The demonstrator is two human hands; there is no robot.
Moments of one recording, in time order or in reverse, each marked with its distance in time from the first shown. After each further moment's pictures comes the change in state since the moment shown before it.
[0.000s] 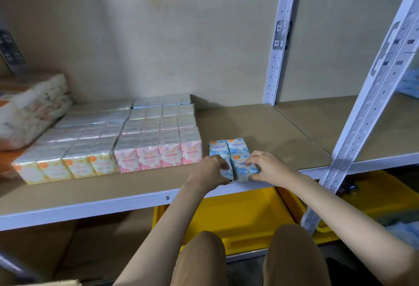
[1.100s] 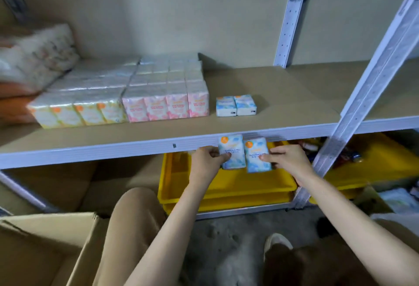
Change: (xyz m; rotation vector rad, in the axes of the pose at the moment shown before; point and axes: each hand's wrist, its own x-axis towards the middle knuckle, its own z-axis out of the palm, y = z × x) left_hand -0.071 -0.013 0.071 -0.715 0.288 -0.355; right_hand -0.062 0.012 0.079 1.050 0.200 0.456
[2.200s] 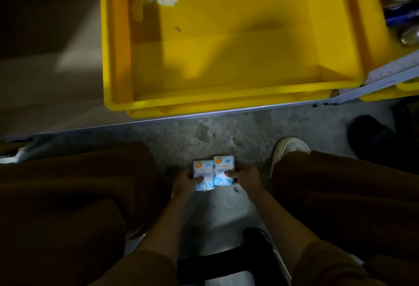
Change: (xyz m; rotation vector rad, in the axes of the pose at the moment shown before) left_hand -0.024 -0.357 0.116 0.193 -0.285 -0.951; right_hand 0.028 0.354 0.186 -0.068 -0.241 0.864
